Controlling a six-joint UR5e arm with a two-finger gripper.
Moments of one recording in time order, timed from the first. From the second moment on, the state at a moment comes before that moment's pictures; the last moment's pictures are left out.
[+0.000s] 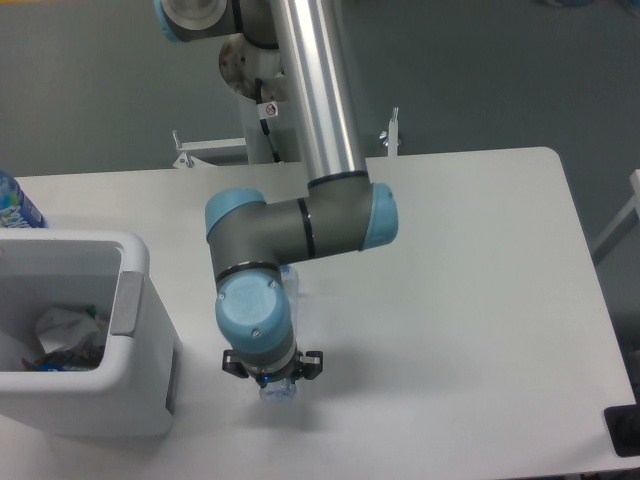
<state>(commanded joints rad) 2.23 -2.16 -1.30 -1.19 1.50 0.24</state>
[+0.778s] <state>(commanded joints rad) 2.36 -2.05 -1.24 -1.02 1.15 0.19</state>
